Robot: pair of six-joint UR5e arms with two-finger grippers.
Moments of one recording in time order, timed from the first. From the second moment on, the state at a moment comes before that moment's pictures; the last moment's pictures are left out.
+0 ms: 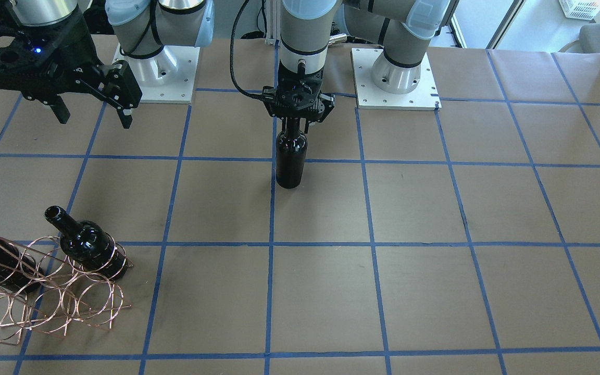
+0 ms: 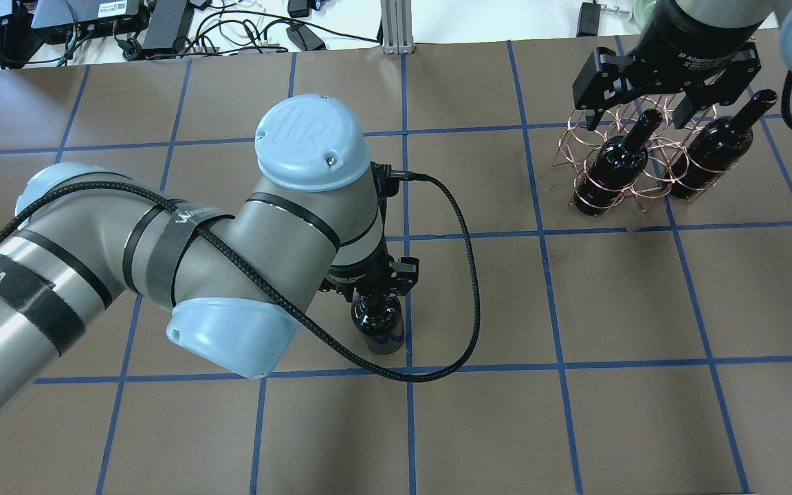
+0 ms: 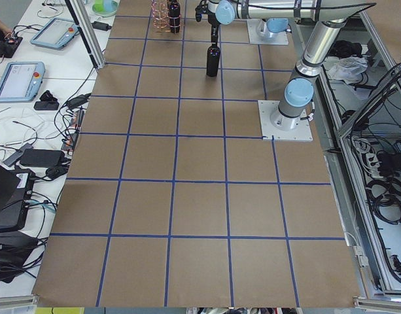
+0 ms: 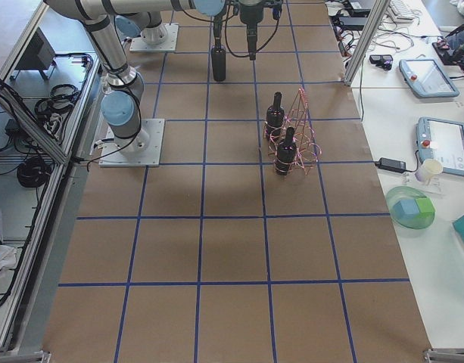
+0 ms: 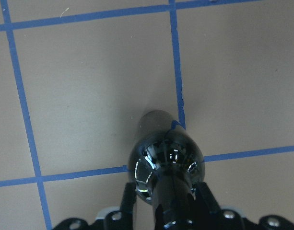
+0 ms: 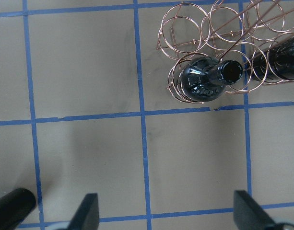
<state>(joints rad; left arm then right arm) -2.00 -1.58 -1.86 -1.28 1.54 -0.33 1.55 -1.61 1.54 -1.61 -1.60 0.03</state>
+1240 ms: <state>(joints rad) -1.57 -1.54 -1.51 -1.63 1.54 0.07 1.64 -1.61 1.55 -1.60 -1.59 0.04</state>
